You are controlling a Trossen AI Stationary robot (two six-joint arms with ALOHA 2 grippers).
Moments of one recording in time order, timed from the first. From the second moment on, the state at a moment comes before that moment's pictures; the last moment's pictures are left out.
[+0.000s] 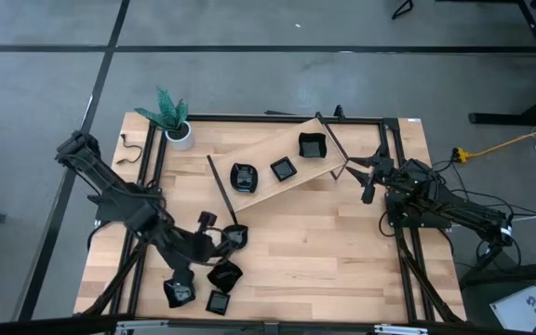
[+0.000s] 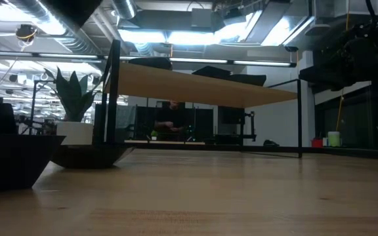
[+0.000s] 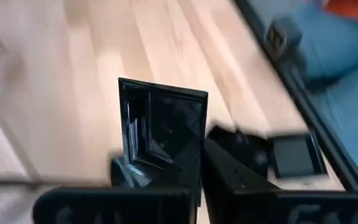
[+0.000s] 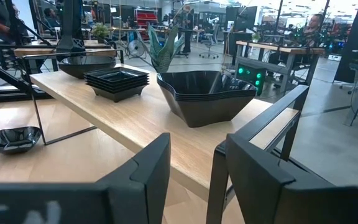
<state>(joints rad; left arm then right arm) -0.68 1.30 1.08 -0.64 -0.34 -0.22 -0.40 0.00 0.03 -0.03 0.01 -0.06</state>
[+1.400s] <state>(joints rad) -0.18 1.43 1.08 0.24 -0.49 0.29 -0.40 0.00 0.03 -0.03 0.01 -0.06</state>
